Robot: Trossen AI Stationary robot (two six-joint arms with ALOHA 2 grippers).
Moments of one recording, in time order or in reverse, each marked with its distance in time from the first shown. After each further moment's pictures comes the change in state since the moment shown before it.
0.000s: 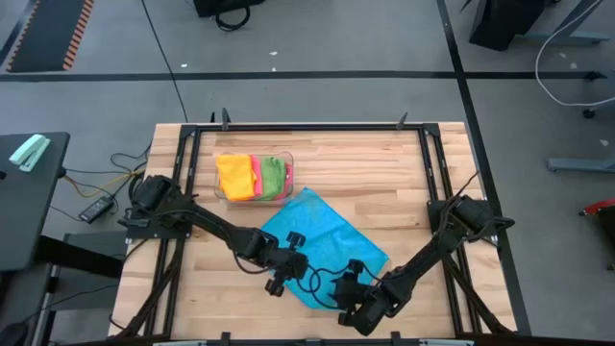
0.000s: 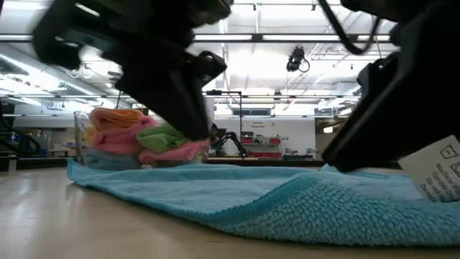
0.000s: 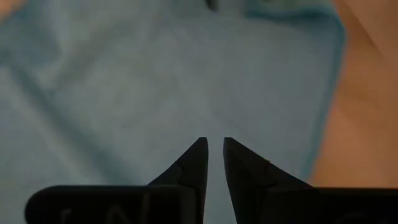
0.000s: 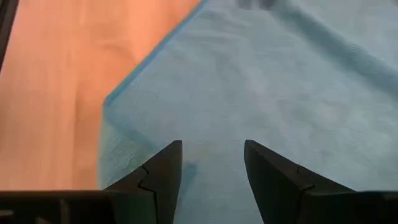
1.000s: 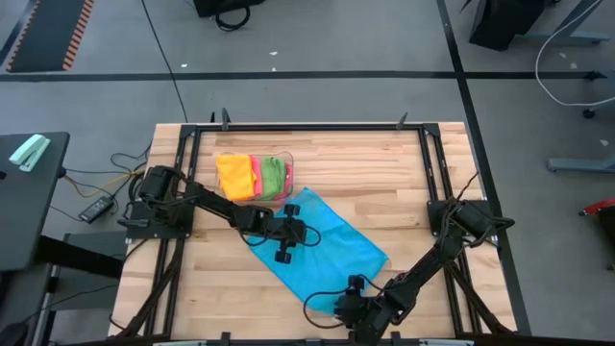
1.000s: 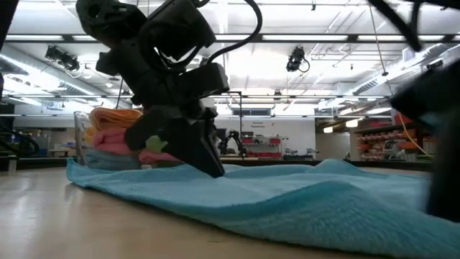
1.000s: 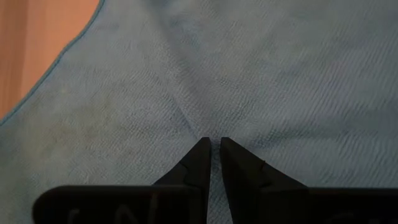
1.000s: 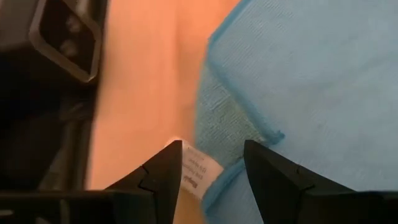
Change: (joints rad) left arm 0.225 0.000 -0.293 0.412 -0.047 0.037; right arm 0.051 0.030 0.013 0.080 -0.233 0.006
